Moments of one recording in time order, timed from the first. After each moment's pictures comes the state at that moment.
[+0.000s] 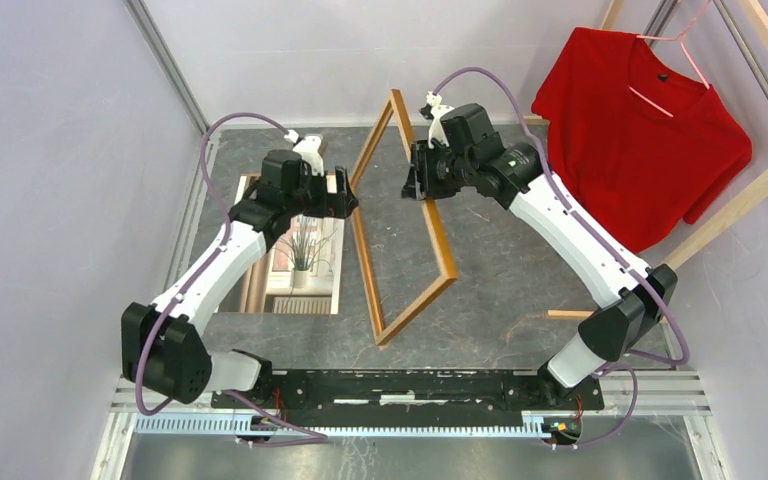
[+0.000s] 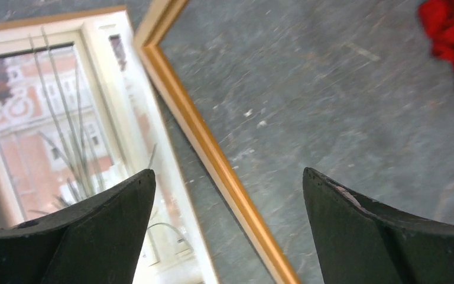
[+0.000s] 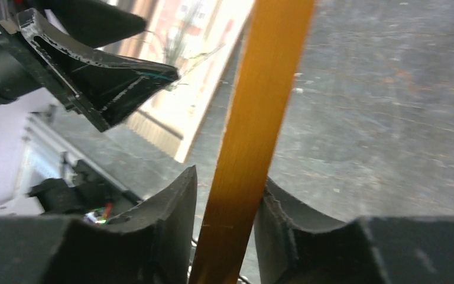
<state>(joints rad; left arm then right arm) -0.34 1.32 1.10 -0.32 0.18 -0.25 0.64 1.60 1.74 -0.80 -0.19 0.43</state>
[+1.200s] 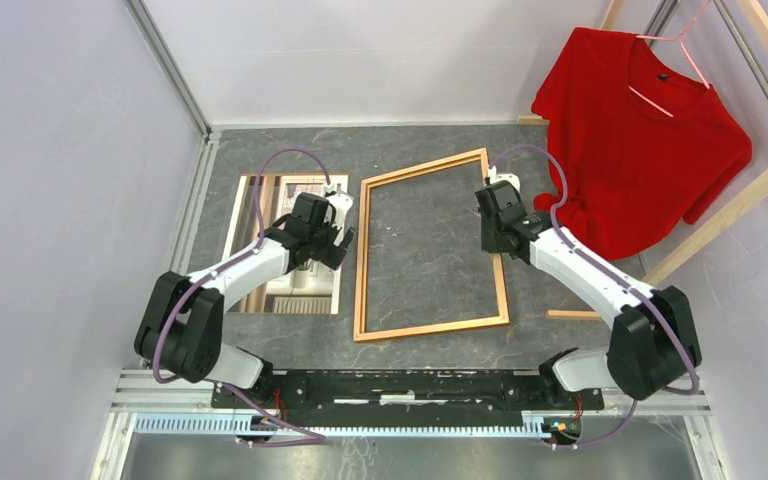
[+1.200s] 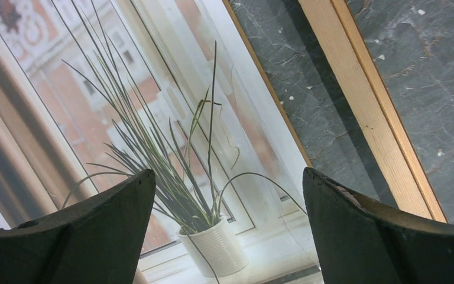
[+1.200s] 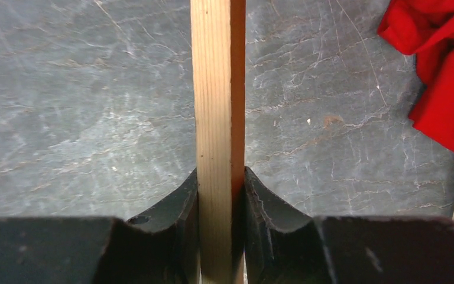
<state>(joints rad) -0.42 1.43 0.81 -0.24 -0.11 0.20 0.47 1.35 0.98 -0.58 0.35 0.37</state>
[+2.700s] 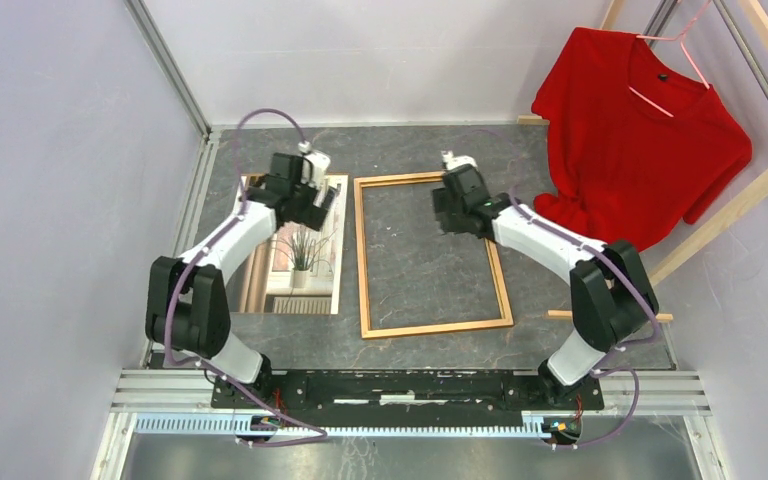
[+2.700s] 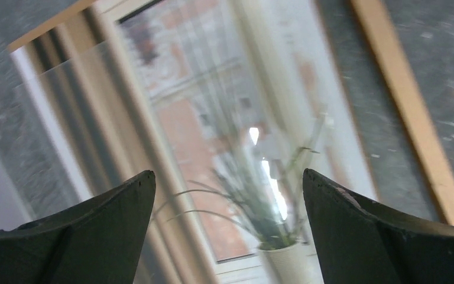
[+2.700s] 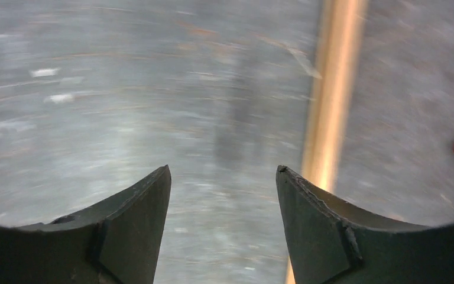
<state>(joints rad) -0.31 1.56 1.09 -0.39 -0.11 0.25 0.49 1.65 1.13 -0.40 0.30 0.25</state>
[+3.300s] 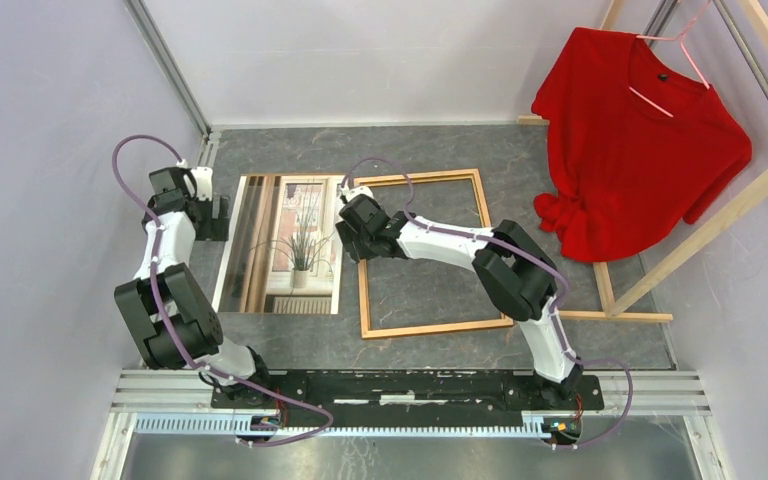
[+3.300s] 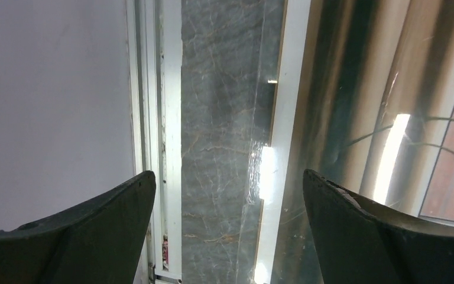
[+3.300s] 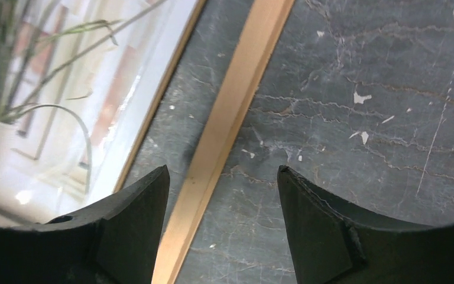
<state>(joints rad) 0.39 1.51 1.09 -0.48 0.01 0.41 0.92 2.10 1.55 -0.34 0.24 0.38</state>
